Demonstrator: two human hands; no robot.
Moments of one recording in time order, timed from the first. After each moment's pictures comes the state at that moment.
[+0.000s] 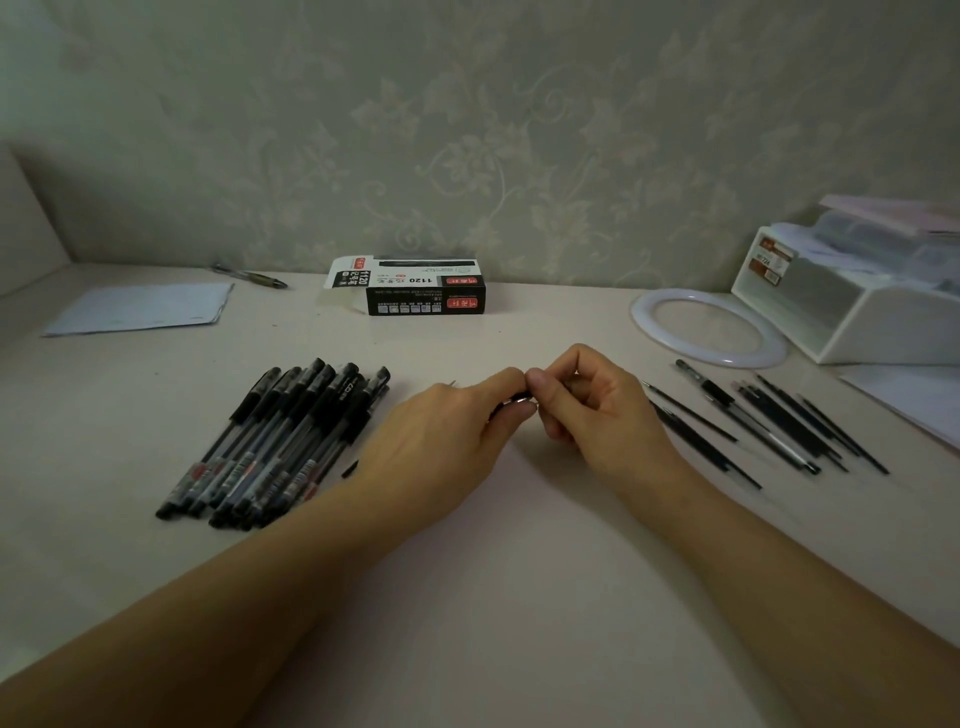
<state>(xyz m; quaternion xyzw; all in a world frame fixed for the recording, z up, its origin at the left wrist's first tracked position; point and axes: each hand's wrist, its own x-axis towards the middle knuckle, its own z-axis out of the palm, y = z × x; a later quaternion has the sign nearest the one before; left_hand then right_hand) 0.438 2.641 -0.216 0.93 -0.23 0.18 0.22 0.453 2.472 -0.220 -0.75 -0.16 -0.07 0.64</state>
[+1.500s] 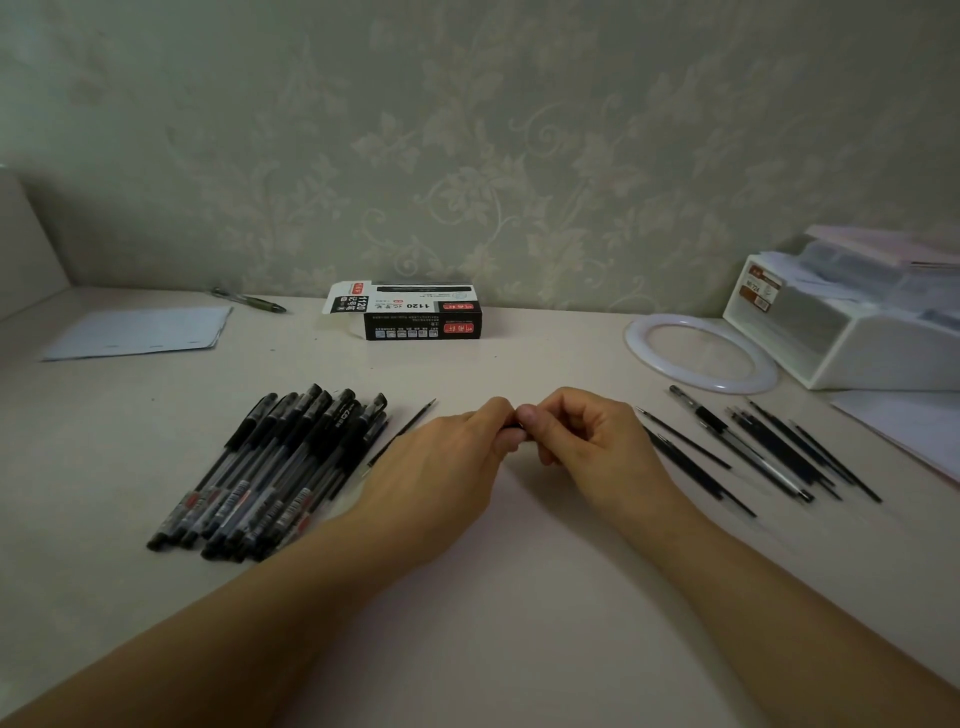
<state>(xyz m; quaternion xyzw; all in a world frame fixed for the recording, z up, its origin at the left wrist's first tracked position) 0.442 2.639 -0.222 0.93 -0.23 0.17 0.22 0.455 2.468 -0.224 -0.80 -0.16 -0.08 0.57</state>
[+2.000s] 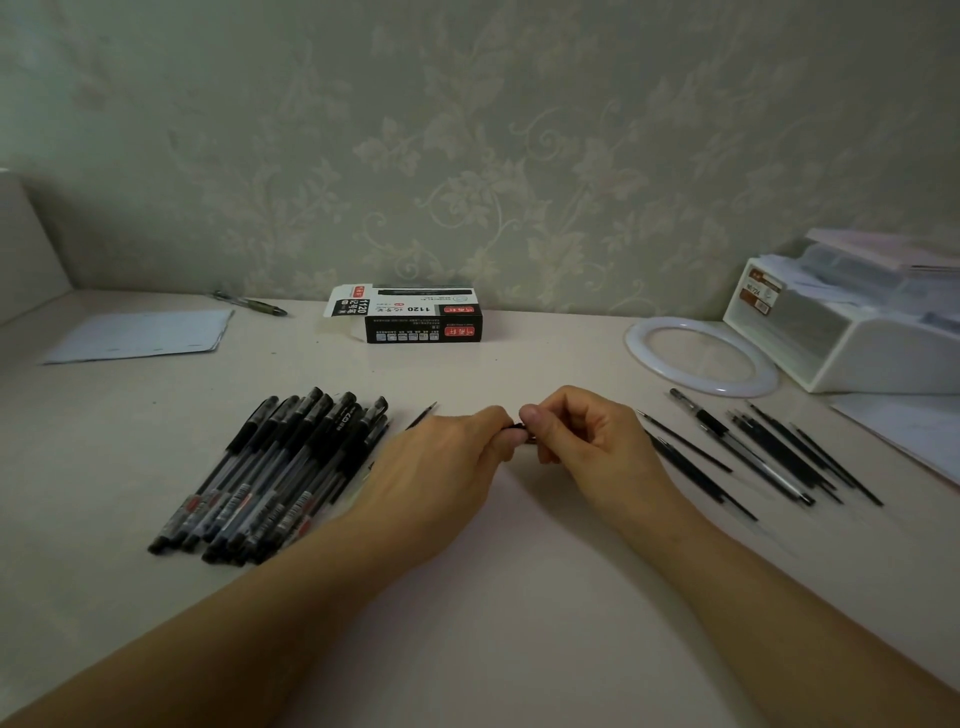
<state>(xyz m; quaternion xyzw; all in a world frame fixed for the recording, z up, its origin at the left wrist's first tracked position) 0.443 2.642 -0.220 0.93 -0.22 0.17 0.24 0.456 2.467 -0.225 -0.79 -0.18 -0.09 0.58</state>
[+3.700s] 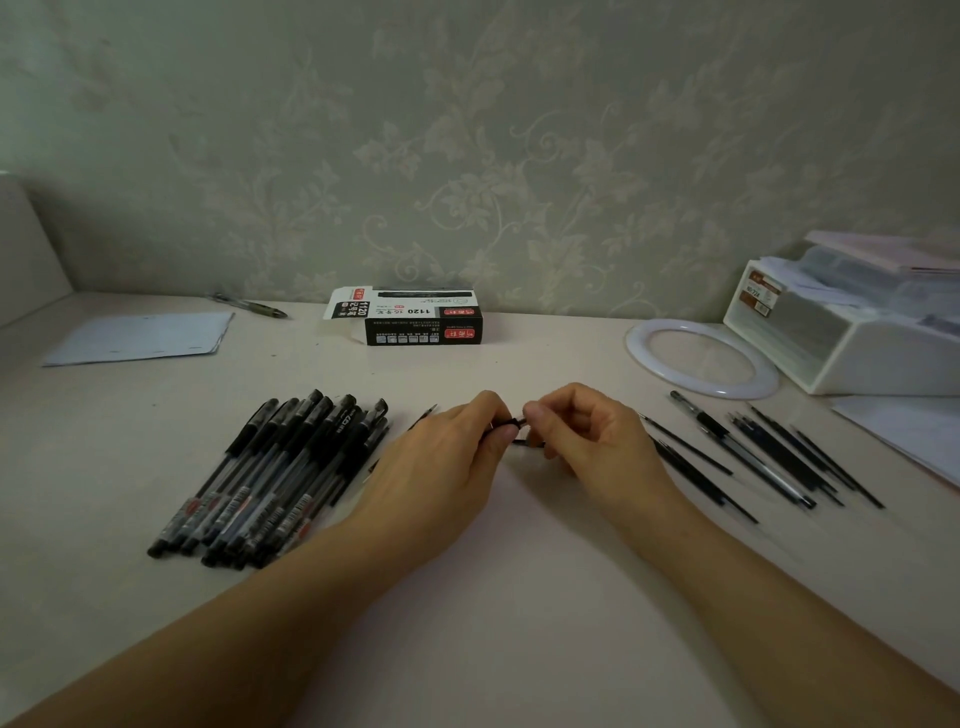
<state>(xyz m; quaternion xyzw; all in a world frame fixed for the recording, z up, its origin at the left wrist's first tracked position) 0.442 2.640 -0.221 0.91 -0.22 0.19 0.29 0.457 2.470 -0.221 -0.76 -0.12 -0.08 0.64</state>
